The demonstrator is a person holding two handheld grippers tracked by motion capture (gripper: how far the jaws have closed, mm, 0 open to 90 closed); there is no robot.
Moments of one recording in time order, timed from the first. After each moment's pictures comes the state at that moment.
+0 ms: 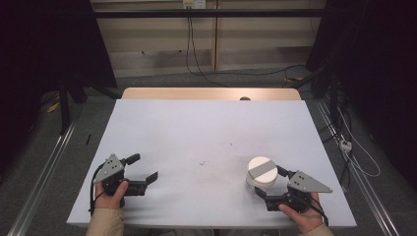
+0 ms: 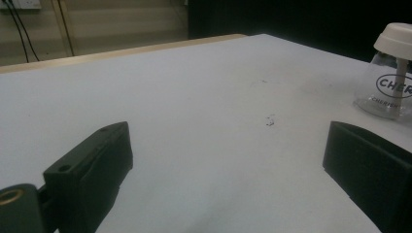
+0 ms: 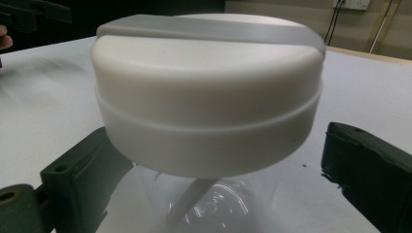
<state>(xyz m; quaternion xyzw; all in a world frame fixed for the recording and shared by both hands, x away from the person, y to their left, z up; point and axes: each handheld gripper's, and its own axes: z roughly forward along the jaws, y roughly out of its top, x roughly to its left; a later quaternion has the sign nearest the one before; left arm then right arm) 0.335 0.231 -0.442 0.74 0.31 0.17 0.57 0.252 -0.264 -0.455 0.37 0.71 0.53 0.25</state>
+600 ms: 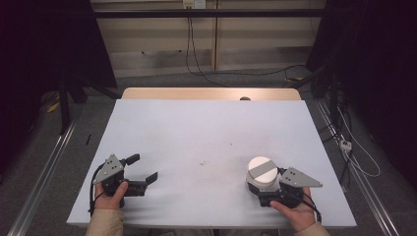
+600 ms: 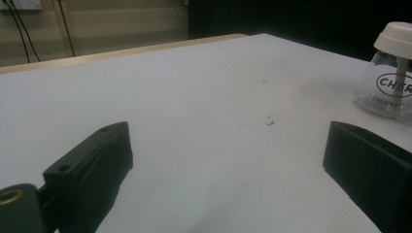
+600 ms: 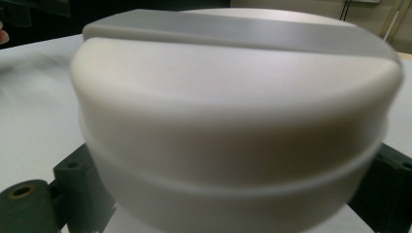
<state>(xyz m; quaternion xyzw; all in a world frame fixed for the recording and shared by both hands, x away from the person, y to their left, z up) 0.334 0.231 -0.441 0.74 0.30 0.17 0.57 0.265 -0.249 -0.456 0.37 0.72 0.53 0.24</state>
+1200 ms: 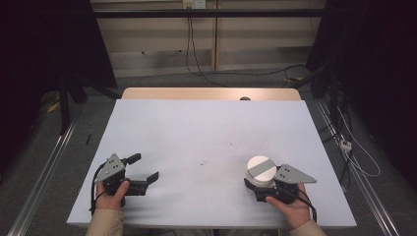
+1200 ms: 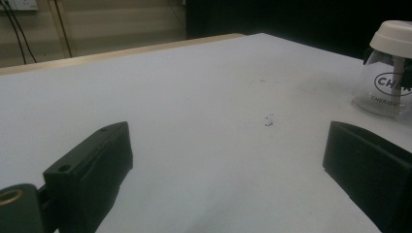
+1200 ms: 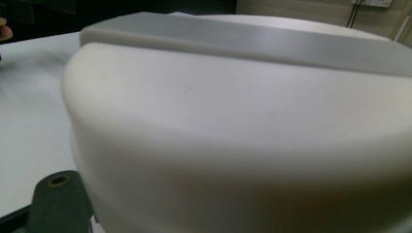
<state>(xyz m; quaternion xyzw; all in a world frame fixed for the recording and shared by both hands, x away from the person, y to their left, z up) 0.336 0.228 -0.441 0.74 0.30 0.17 0.57 0.275 -0.241 -0.454 0.36 0.73 0.53 0.24</state>
